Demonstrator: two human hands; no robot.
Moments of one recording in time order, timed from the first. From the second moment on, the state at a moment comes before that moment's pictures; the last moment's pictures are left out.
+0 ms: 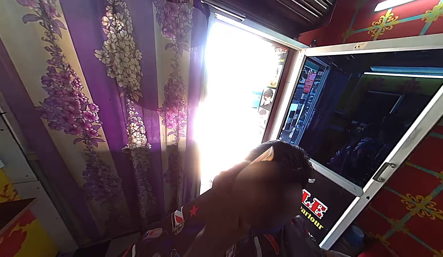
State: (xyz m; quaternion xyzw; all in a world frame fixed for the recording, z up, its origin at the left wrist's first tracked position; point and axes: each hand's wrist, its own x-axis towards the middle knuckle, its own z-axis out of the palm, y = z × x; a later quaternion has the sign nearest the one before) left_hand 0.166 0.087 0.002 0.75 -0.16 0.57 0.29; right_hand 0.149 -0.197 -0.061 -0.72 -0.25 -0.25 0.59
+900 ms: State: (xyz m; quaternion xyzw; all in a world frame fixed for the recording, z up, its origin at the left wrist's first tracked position) left_hand 0.256 0.107 0.063 0.76 -0.32 0.35 0.44; right_hand 0.244 -0.150 0.113 -0.77 -0.44 -0.36 0.28
